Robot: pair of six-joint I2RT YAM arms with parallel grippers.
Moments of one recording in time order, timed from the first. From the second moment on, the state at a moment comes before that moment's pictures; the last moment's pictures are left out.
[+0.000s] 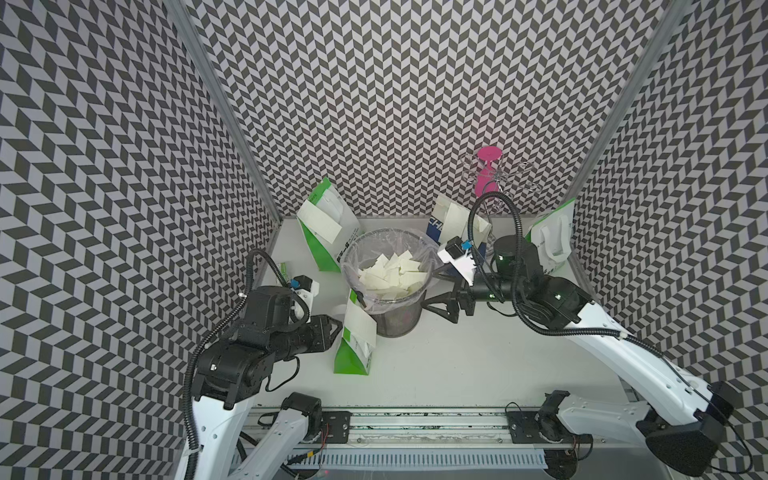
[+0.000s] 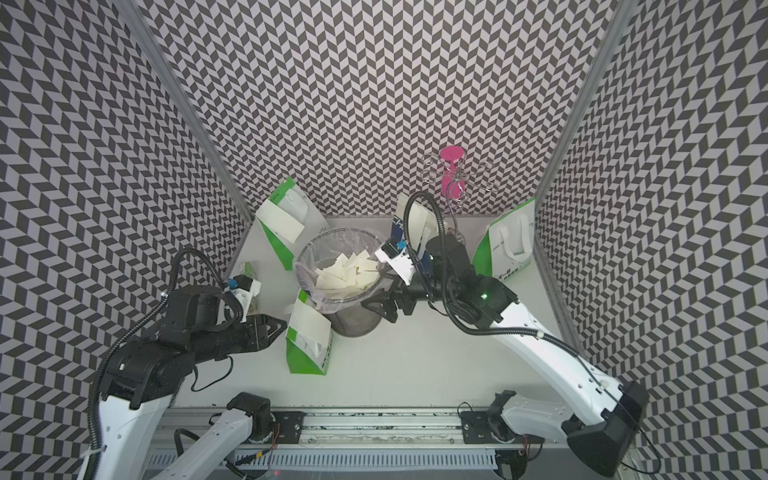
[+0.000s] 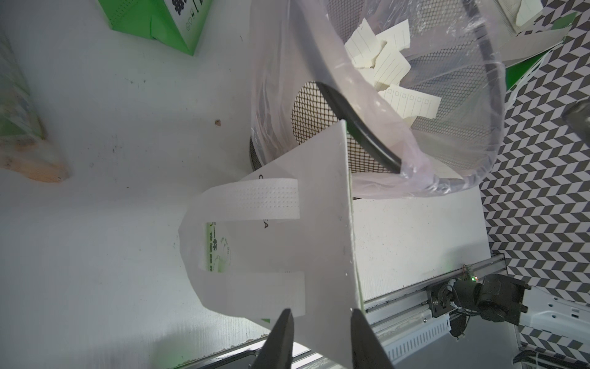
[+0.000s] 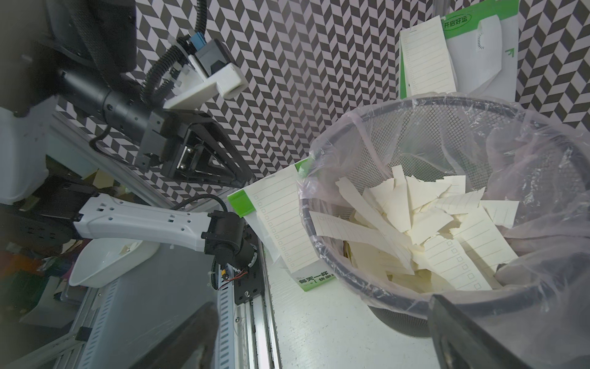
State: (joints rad) left arm -0.25 0.74 1.24 -1.32 0.32 -0.38; right arm 0.73 1.20 1.25 -0.49 -0.59 0.03
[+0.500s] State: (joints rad) left arm -0.25 0.71 1.22 -1.34 0.40 -0.39; right arm 0.77 1.22 1.25 -0.49 -0.58 0.03
